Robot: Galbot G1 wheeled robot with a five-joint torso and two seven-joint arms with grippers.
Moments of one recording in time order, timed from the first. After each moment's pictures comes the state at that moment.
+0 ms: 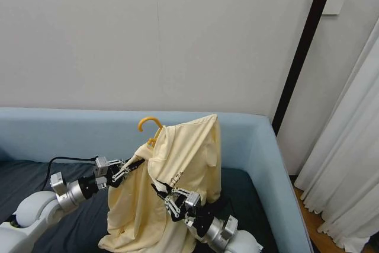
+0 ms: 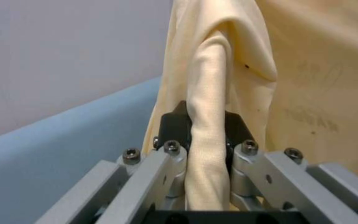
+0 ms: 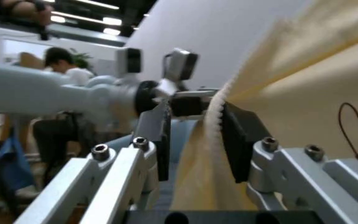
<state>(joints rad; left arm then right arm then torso) 1.06 -0.61 -0.38 -1.64 -0.88 -0.22 0.77 -0.88 1.04 -0.35 1.78 0.53 0.47 -0.34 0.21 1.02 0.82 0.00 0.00</state>
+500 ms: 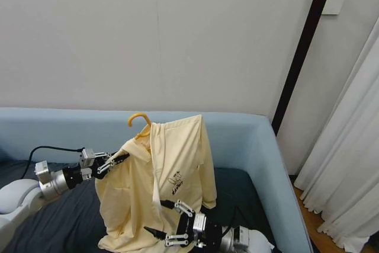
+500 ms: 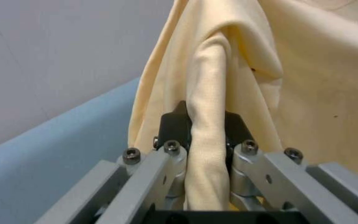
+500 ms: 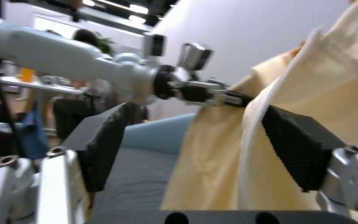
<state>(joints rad) 1.02 -0.50 -0.39 -1.59 -0.90 -0.21 0.81 -0.87 1.00 -0.27 1.79 0.50 0.44 -0.45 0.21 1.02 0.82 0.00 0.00</state>
